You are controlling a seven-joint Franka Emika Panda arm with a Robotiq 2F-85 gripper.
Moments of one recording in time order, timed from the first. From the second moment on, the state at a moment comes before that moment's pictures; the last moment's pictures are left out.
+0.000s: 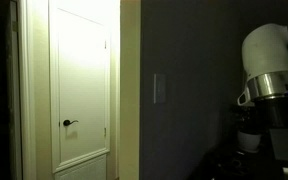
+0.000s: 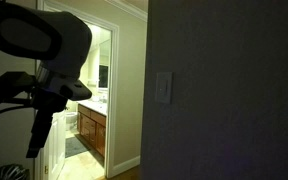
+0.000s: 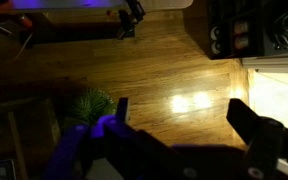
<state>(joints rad) 0.10 -0.54 0.02 -2.55 0.32 1.82 0.10</state>
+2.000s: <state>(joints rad) 0.00 -0.46 0.02 -2.40 0.13 2.12 0.10</state>
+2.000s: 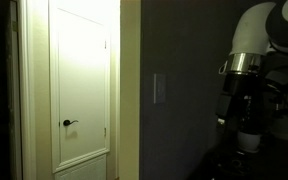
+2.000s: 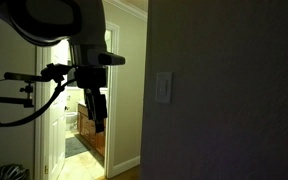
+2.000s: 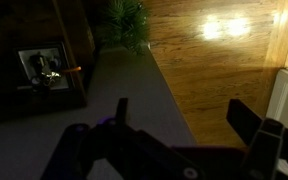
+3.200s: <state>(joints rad) -0.02 -0.29 0.01 -2.23 0.04 2.29 0.08</state>
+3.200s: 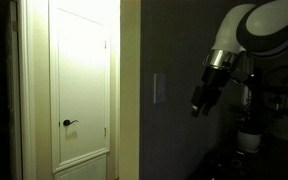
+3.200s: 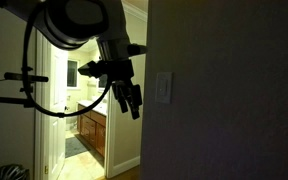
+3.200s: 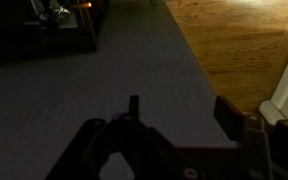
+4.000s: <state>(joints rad) -0.02 -0.17 0.01 -2.05 0.02 2.50 0.07</state>
